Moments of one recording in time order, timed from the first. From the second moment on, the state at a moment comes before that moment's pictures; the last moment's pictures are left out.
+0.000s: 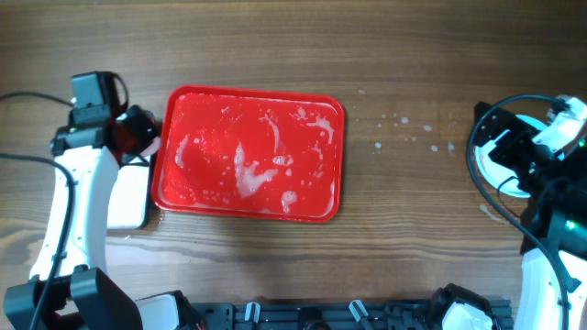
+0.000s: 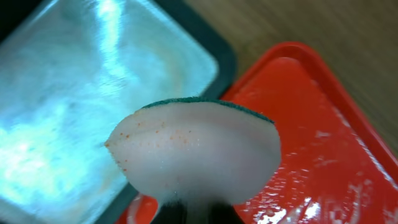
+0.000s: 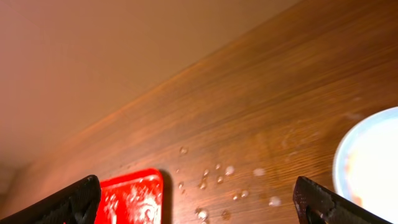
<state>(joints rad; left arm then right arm) 0.21 1.48 1.11 -0.75 -0.02 -0.51 -0.44 0.95 0.84 -0.41 -0.53 0.31</state>
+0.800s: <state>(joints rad) 0.34 1.23 1.14 -0.75 0.07 -0.52 -0.38 0.92 1.11 -0.86 -0.48 0.06</state>
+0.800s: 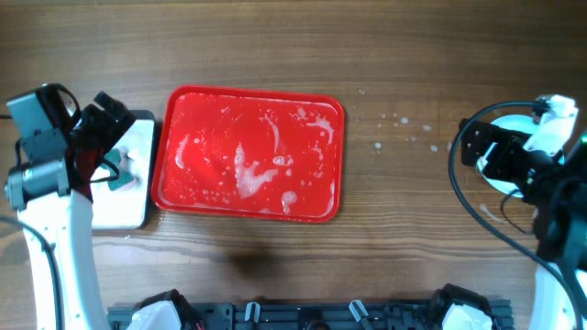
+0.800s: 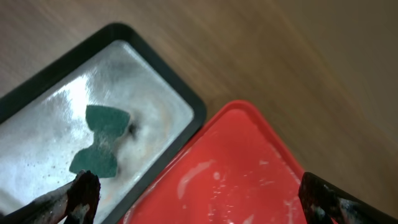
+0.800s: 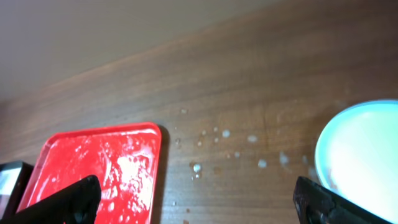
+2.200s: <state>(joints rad) 0.34 1.22 1.14 -0.76 0.09 -0.52 -0.02 0.20 0.25 -0.02 -0.26 0.08</state>
